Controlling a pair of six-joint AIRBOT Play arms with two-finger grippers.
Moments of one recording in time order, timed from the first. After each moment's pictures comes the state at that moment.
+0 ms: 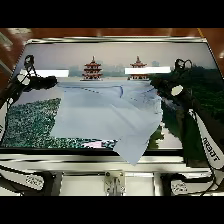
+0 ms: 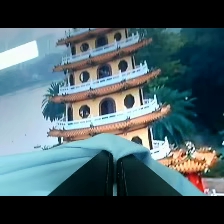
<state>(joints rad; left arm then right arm) 0.14 -1.68 1.38 1.10 -0.59 -1.35 0.03 -1.56 1.11 -0.90 0.21 1.24</state>
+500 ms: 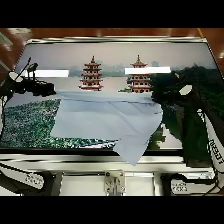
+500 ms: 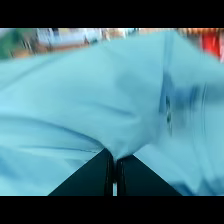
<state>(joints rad) 0.21 -1.72 1.46 1.11 -1.02 -1.25 -0.06 -1.52 1.11 -1.05 0.81 1.42</state>
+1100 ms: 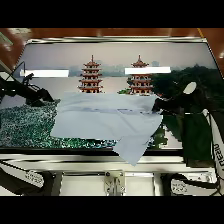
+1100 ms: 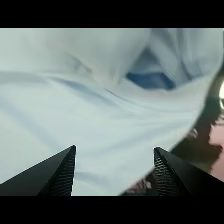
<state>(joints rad) 0.35 -1.77 1.56 1.14 -1.43 -1.33 -0.10 -1.43 1.14 -1.24 1.24 1.52</state>
